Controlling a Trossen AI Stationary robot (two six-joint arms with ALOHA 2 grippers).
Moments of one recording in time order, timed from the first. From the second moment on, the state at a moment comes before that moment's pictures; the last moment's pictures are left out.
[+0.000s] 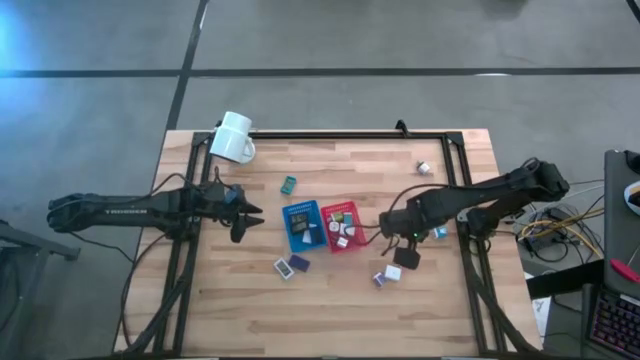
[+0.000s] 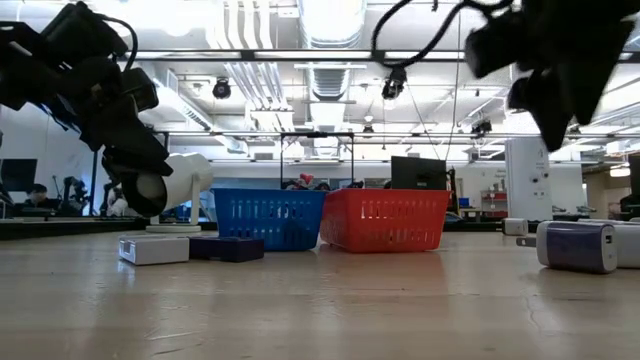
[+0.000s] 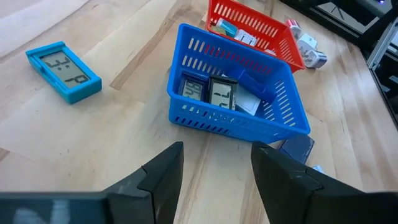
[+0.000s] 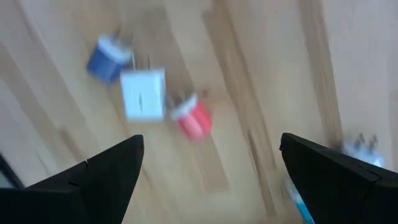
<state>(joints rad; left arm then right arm) 0.18 0.61 0.19 -0.14 0.12 -0.36 0.20 1.41 1.06 -1.12 -0.11 0.58</state>
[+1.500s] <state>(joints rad) 0.18 0.62 0.19 -0.14 0.12 -0.37 0.41 1.74 0.99 -0.93 -0.11 0.46</state>
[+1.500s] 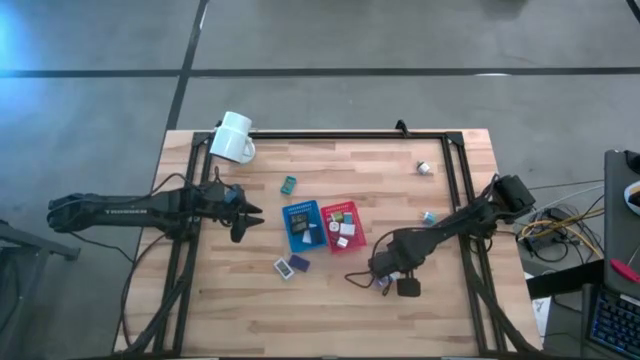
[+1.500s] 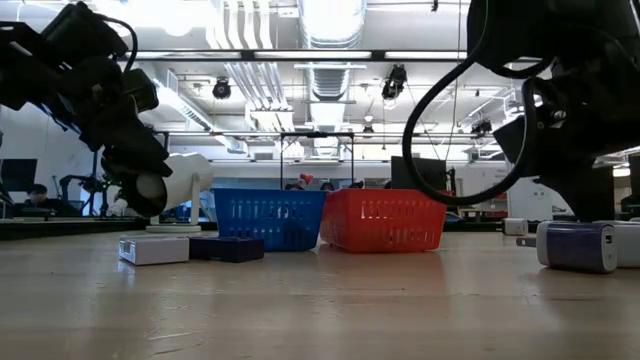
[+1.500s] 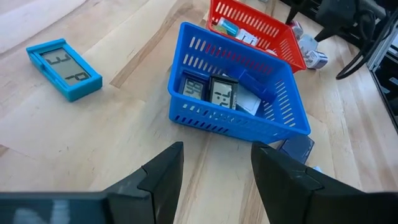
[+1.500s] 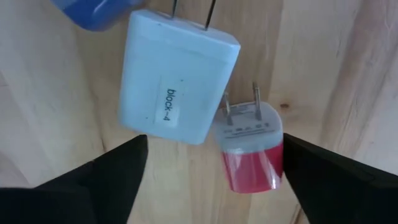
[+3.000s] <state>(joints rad) 0.18 0.62 0.19 -0.14 0.12 -0.39 0.41 1.67 0.99 -0.91 0.02 0.47</state>
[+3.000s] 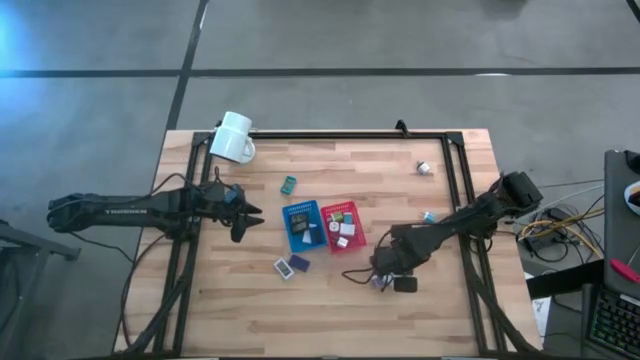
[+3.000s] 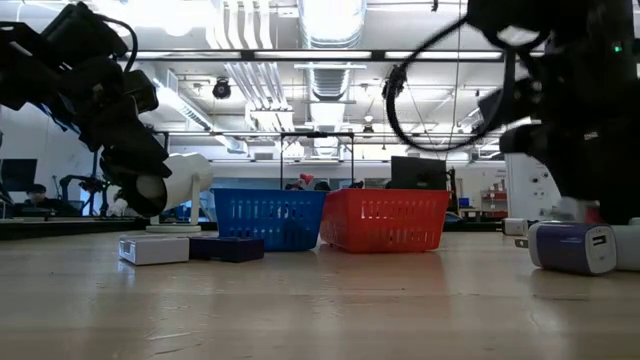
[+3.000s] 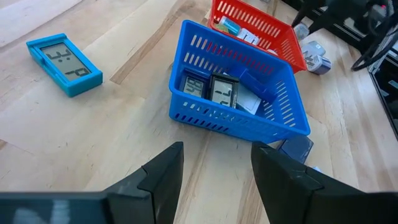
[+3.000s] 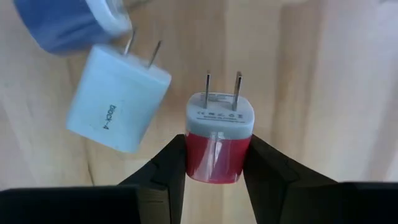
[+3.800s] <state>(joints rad) 0.18 0.62 0.19 -0.16 0.12 -0.40 0.41 1.22 0.89 -0.38 0.48 0.24</state>
